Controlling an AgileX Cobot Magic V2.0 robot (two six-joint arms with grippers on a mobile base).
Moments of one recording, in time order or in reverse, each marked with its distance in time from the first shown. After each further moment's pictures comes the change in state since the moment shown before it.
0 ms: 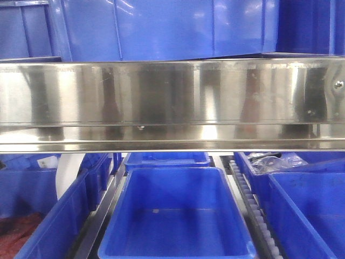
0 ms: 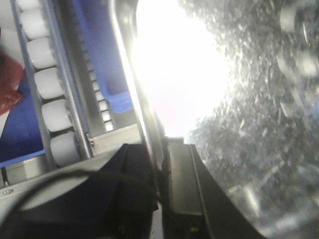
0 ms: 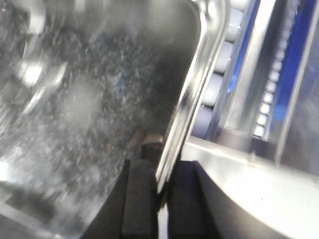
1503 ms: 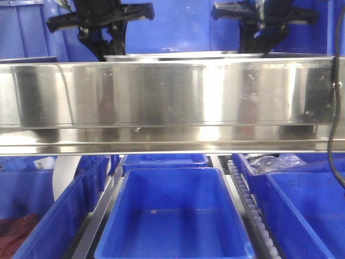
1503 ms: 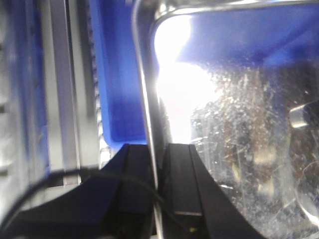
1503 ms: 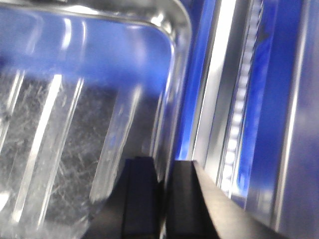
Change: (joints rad) left arm 0.227 0.739 -0.551 -0.041 -0.034 -0.017; right arm -0.275 0.680 -0.367 0.020 -0.187 -0.197
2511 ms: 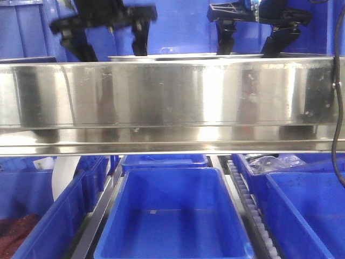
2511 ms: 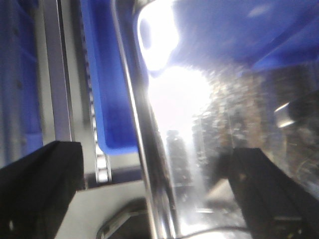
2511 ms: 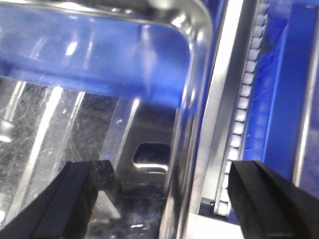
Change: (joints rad) left arm -0.005 -0.029 0.132 -0.031 -0.120 0.017; right arm 0.008 0.032 0.006 0.000 -0.073 -0.024
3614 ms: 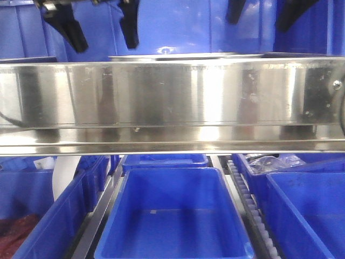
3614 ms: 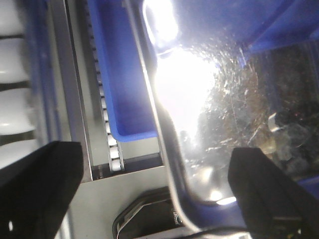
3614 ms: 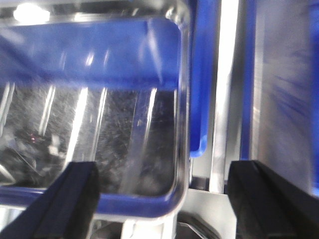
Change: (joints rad) left arm -0.002 -0.089 0.002 0.020 0.096 0.055; right arm 0.000 -0.145 0.001 0.039 0.124 0.105
